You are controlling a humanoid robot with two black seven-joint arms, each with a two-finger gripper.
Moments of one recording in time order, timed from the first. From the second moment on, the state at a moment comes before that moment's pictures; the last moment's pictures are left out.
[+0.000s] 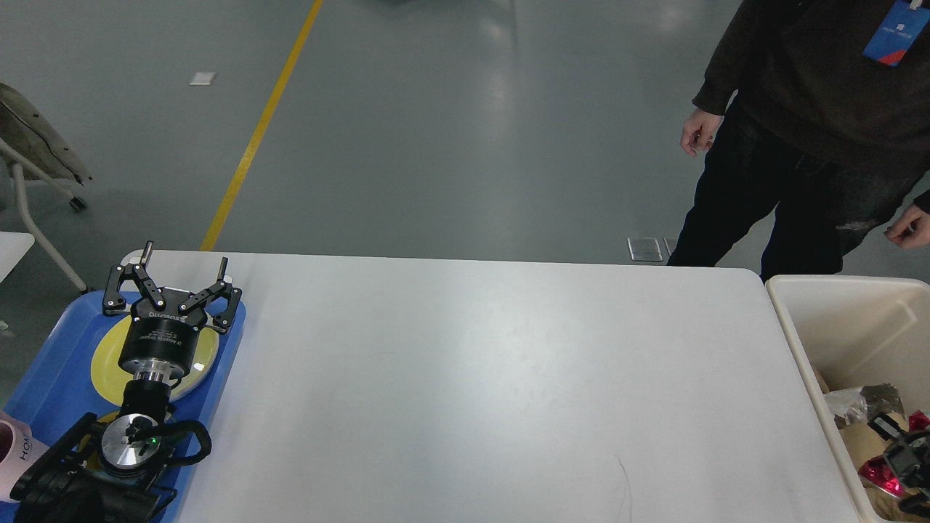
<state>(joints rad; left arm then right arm) -0.35 0.20 -1.27 -0.67 -0.08 -0.64 -0.27 0.53 -0.38 -0.95 0.02 0.25 0.08 -0.15</state>
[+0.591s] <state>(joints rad) -0.35 0.20 -1.27 -0.67 -0.08 -0.63 -0.27 0.53 -0.39 -0.94 0.02 0.25 0.05 -0.15</state>
